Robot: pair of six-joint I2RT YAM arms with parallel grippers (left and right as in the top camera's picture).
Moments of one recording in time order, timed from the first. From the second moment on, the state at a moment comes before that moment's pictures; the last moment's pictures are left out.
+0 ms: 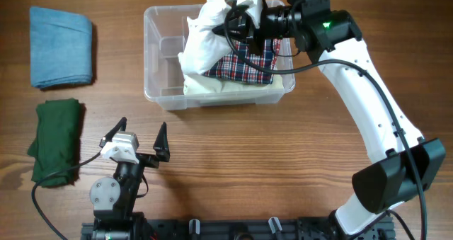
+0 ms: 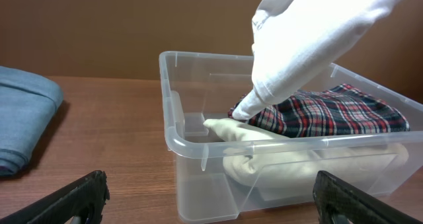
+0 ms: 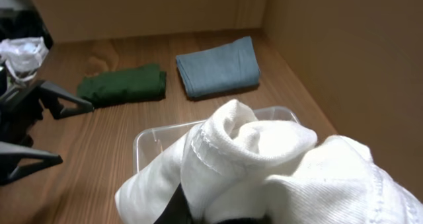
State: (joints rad) left arm 0.00 0.01 0.01 -0.06 0.18 -0.12; right arm 0.36 1.81 1.77 -0.60 -0.91 -0.60
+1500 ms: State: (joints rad) left arm 0.00 0.01 0.01 -0.06 0.18 -0.12; right arm 0.19 1.97 1.77 -0.86 -0.57 -0.62
